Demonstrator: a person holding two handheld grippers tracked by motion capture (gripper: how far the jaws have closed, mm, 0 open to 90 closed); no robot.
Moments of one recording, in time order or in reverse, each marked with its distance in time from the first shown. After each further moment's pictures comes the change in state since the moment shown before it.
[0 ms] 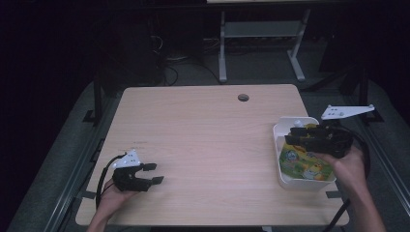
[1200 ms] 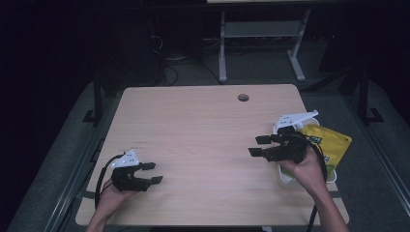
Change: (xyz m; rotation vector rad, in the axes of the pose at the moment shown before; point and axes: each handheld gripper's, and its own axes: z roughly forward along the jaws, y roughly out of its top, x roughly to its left) left arm 0.001 0.000 -0.002 -0.010 0.004 -0.003; right arm 0.039 0.006 0.080 0.090 0.117 -0.046
